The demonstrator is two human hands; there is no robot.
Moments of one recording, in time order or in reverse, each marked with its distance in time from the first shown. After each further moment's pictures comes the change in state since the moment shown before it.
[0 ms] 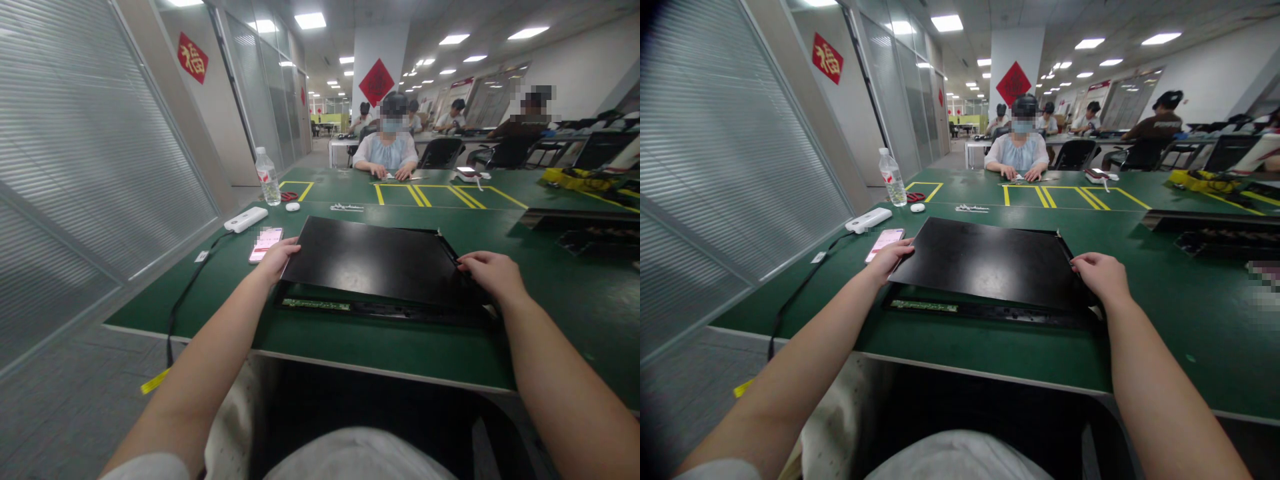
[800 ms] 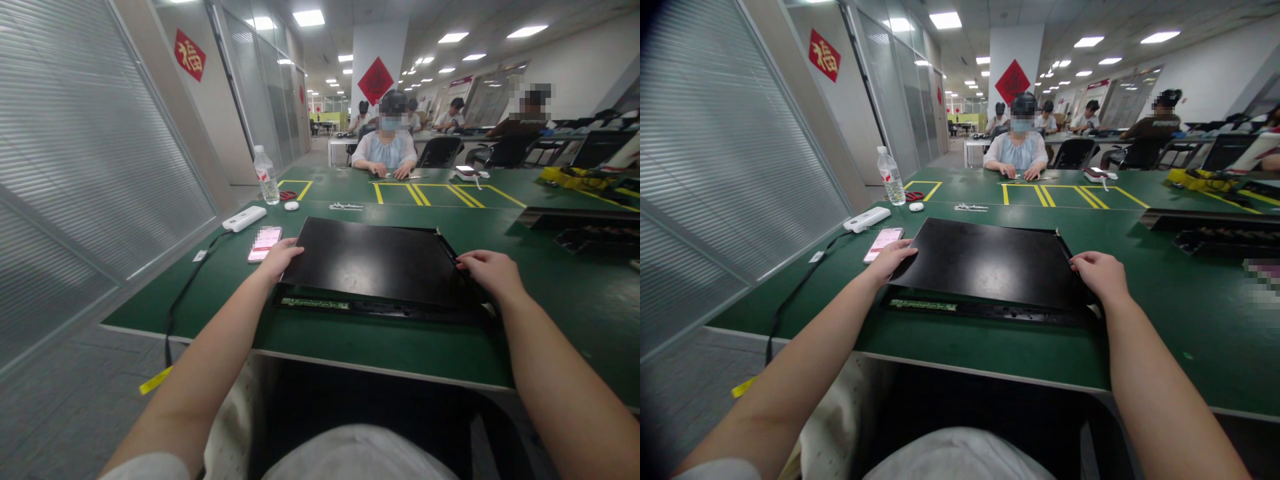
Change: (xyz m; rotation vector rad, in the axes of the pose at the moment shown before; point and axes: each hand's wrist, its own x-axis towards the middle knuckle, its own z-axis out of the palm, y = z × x) left_hand -0.008 -0.003 0.008 0.177 0.108 0.034; right_hand -0.001 -0.001 -0.001 0.003 0.007 0.009
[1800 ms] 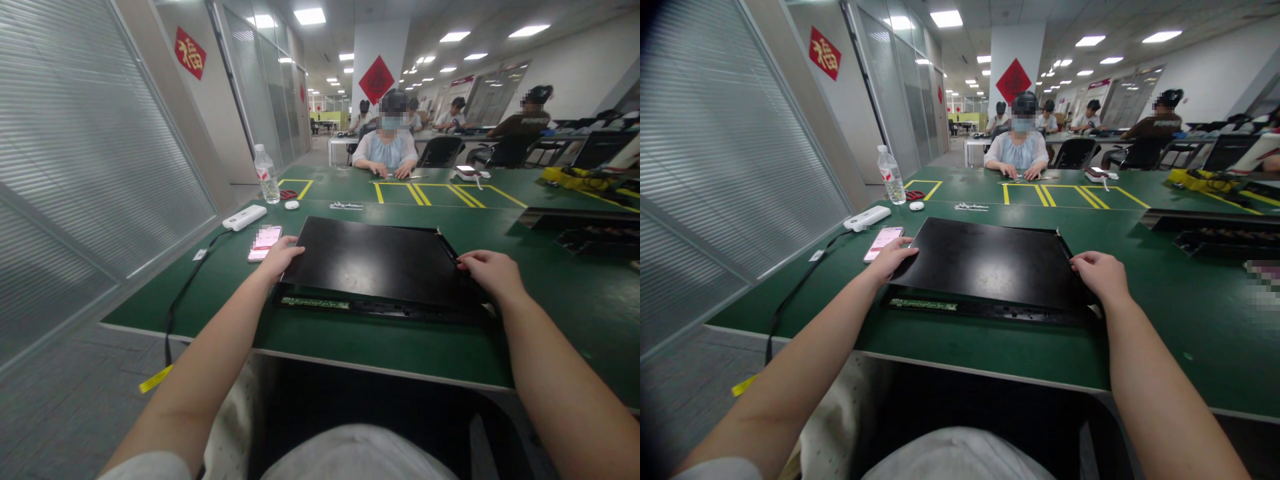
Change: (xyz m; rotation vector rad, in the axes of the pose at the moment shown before) left_hand 0.000 -0.001 0.000 0.082 0.009 0.028; right_hand -0.002 -0.003 -0.002 -0.036 0.018 -0.023
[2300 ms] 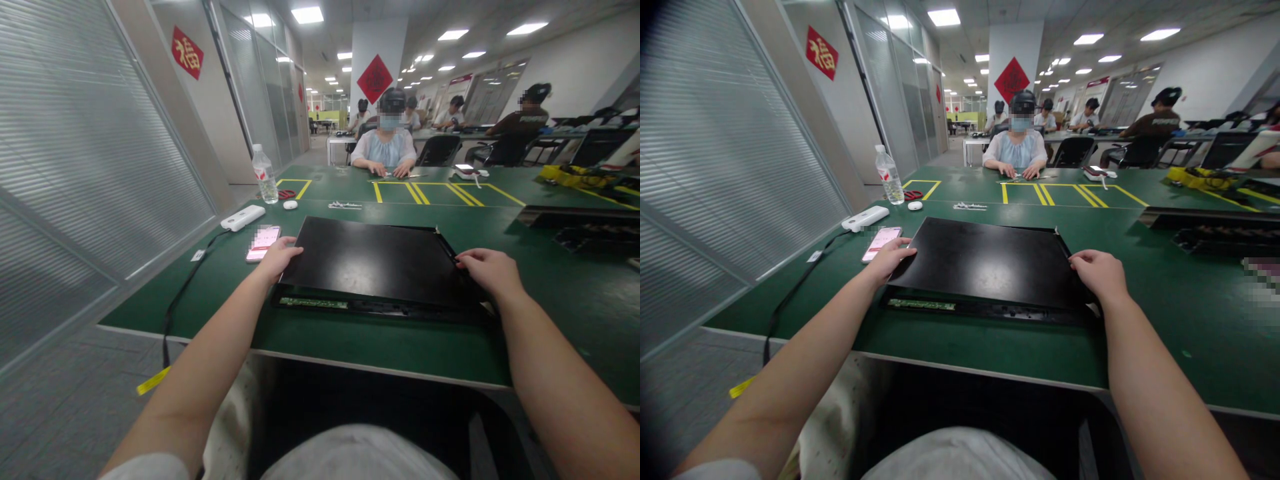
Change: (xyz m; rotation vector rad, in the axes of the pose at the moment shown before) left_hand 0.002 -0.002 -0.001 -0.016 0.000 0.001; right_hand 0.000 0.000 0.000 -0.032 0.006 -0.015
